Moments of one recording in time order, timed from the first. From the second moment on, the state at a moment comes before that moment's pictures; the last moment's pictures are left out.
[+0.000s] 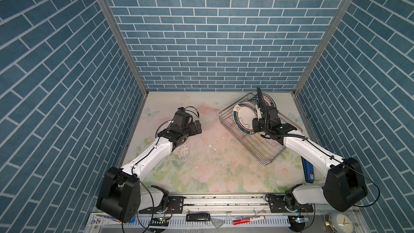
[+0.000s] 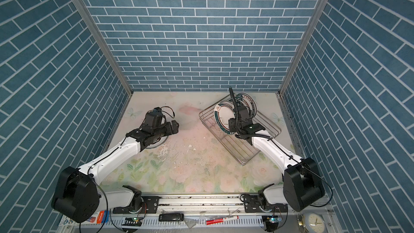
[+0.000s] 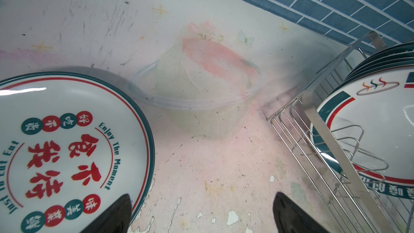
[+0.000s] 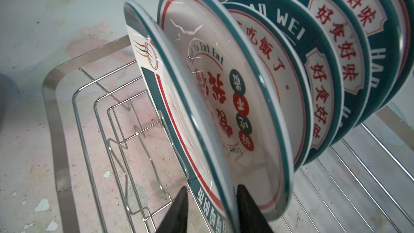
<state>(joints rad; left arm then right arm) -0.39 1.29 0.85 -0.31 -0.05 -0.53 0.49 1.38 0.97 -0.34 0.15 0.18</state>
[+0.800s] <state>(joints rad) -0.39 1.29 0.86 -0.32 -0.10 -0.60 0.48 1.43 0.97 -0.31 0.13 0.13</state>
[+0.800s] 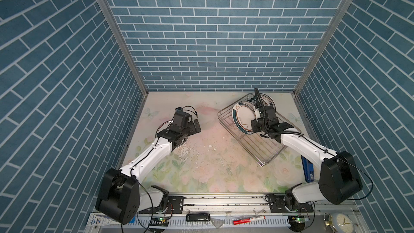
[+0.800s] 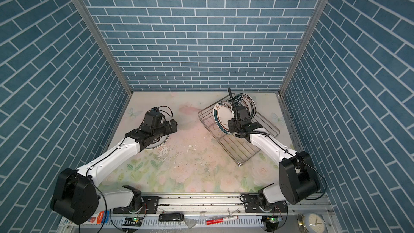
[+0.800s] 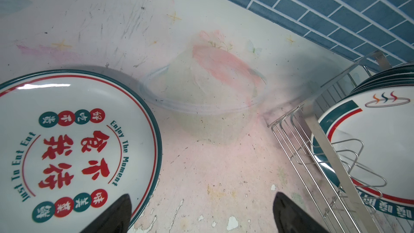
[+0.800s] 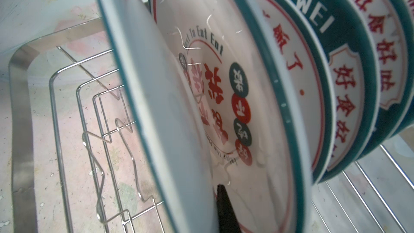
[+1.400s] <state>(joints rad) -0.40 1.14 0.73 -0.11 0.00 -0.48 0.48 1.23 0.96 -0.29 0.17 0.10</state>
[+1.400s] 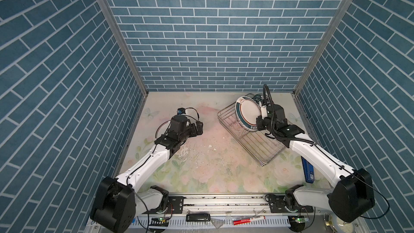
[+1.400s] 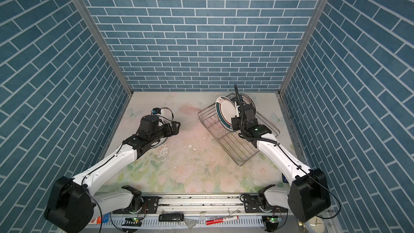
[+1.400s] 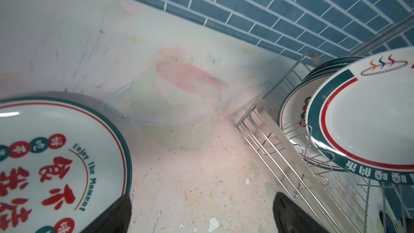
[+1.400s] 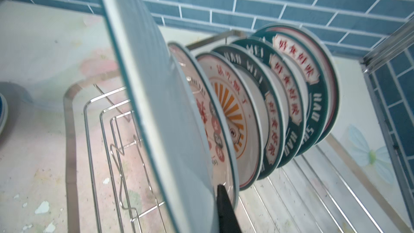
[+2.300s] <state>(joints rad) -0.40 1.09 0.67 -0.02 0.01 -0.46 0.51 1.21 0.88 0.00 -0.27 0.43</state>
